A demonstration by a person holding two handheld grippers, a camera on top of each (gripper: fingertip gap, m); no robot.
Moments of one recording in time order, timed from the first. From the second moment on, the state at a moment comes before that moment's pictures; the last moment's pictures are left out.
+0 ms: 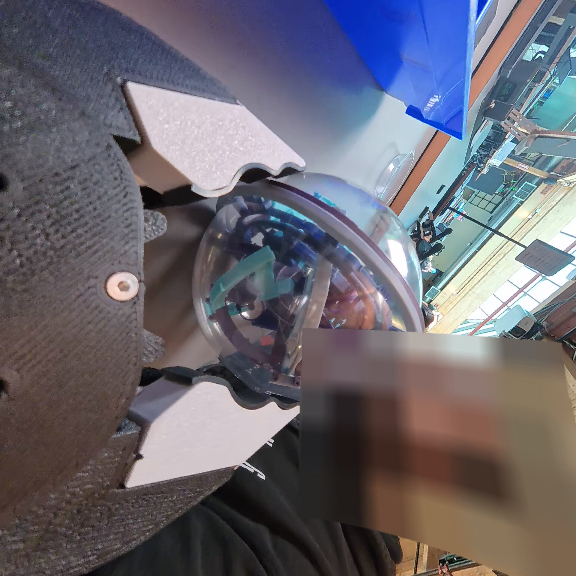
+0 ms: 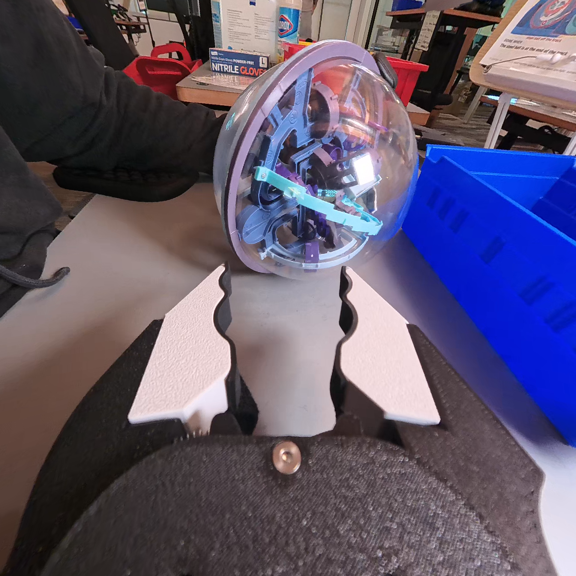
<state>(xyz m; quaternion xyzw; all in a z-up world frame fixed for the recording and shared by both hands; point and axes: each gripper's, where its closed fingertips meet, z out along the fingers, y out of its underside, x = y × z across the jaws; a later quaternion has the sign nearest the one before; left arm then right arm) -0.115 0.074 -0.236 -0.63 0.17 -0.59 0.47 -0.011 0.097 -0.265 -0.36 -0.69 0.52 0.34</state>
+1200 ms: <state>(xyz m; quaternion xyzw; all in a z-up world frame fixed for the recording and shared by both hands) -0.088 0.063 -0.230 -0.63 0.23 -0.56 0.48 -0.011 0.107 -0.256 -0.38 -0.66 0.56 0.32</state>
